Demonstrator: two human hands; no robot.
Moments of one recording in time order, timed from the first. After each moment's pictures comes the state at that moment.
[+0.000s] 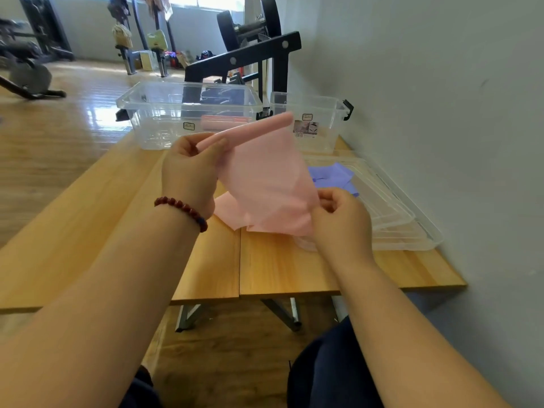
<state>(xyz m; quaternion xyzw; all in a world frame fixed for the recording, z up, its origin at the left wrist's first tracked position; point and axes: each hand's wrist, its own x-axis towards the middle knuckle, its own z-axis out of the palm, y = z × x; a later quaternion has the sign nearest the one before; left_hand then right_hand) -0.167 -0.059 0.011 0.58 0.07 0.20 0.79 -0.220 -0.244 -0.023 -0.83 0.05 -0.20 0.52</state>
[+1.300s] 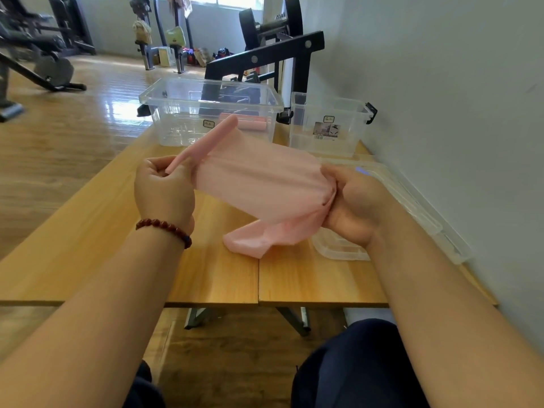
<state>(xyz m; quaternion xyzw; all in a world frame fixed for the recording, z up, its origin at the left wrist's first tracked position) -0.164 -0.005 -0.020 0.58 0.18 0.32 0.73 -0.176 -0.236 0.015 -0.59 0.01 0.13 0.80</state>
